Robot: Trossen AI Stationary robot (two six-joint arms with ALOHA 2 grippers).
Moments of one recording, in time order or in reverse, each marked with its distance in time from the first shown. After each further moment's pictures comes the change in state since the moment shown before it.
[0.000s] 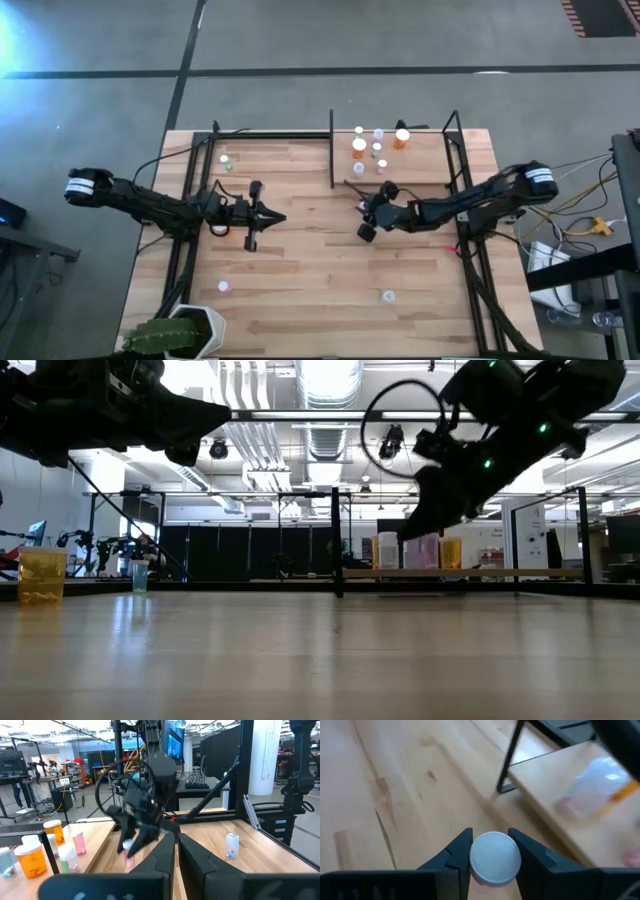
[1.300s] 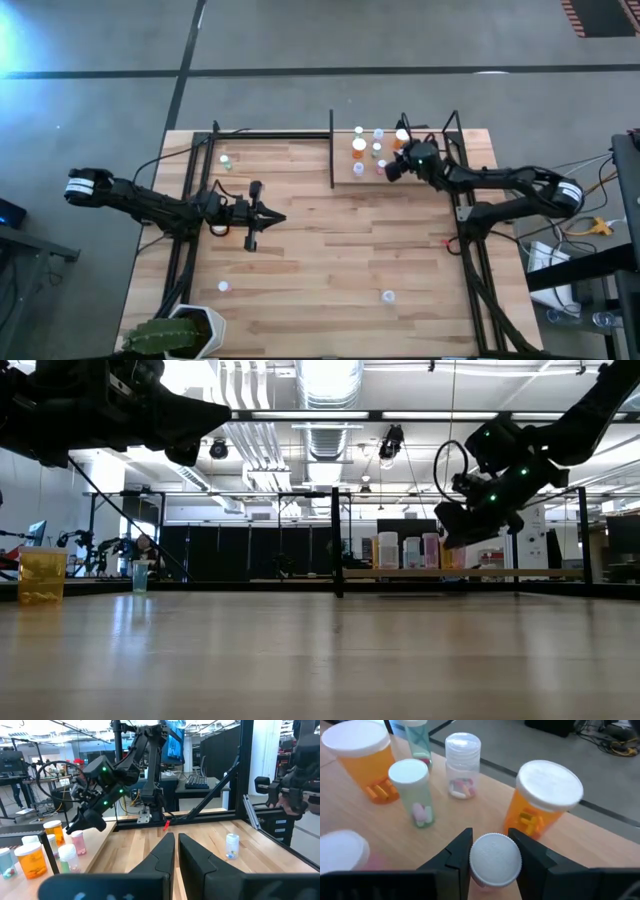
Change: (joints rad) left arm 0.000 0.000 0.000 0.002 0.000 0.002; right arm -0.720 -0.216 -0.193 0.106 -0.187 -0.130
